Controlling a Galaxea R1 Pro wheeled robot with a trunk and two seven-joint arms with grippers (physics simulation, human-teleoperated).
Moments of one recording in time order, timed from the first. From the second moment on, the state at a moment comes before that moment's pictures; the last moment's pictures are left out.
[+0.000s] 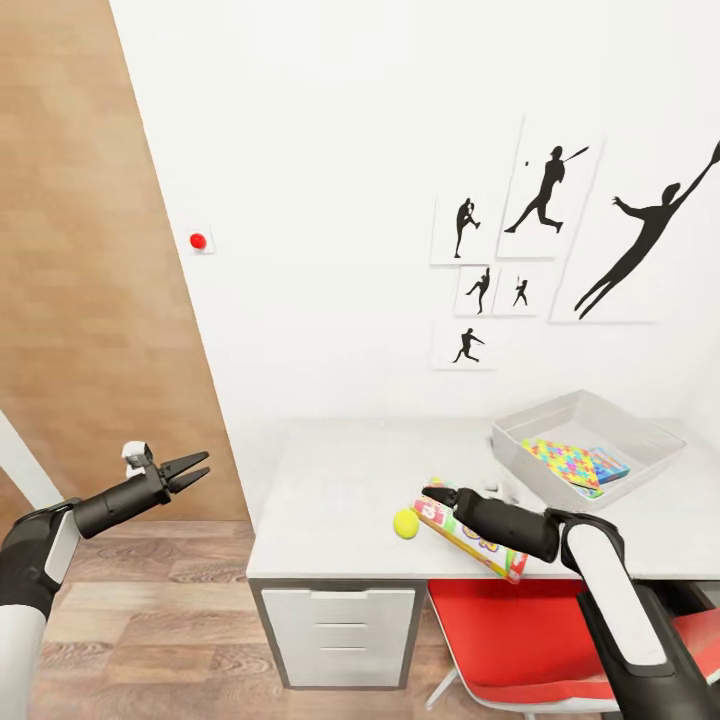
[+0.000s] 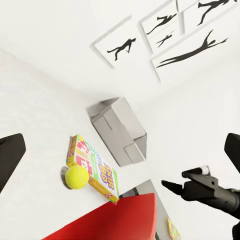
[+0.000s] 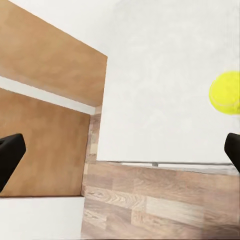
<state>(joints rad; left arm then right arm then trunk) -0.69 0.30 0.44 -0.79 0.21 0.80 -1.34 -0.38 -0.12 0.00 -1.59 -1.13 1.02 -0.20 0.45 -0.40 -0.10</state>
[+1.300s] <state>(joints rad) -0.69 0.32 0.44 -0.79 0.21 0.80 -1.33 -0.42 0.14 0.30 -1.59 -1.13 1.00 -1.22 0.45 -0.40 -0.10</state>
